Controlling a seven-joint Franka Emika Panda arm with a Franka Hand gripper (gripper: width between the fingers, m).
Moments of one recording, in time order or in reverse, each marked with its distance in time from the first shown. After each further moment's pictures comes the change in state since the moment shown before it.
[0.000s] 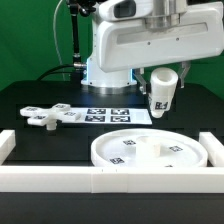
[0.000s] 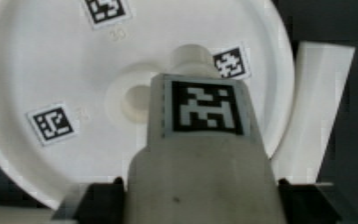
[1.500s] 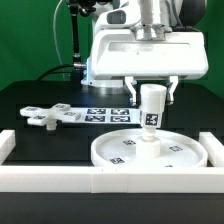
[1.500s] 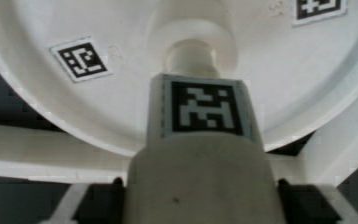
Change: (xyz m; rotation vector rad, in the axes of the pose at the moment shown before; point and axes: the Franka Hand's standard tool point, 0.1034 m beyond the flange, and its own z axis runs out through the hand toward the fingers) arm -0.011 0.012 0.021 -0.122 0.388 -0.046
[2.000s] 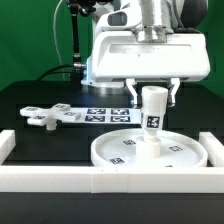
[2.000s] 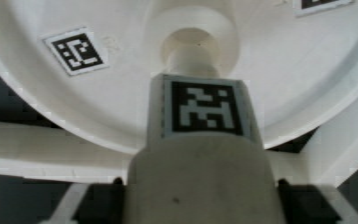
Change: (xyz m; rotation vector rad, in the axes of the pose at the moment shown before) arm 0.003 -0.001 0.004 0.000 0.007 -0.001
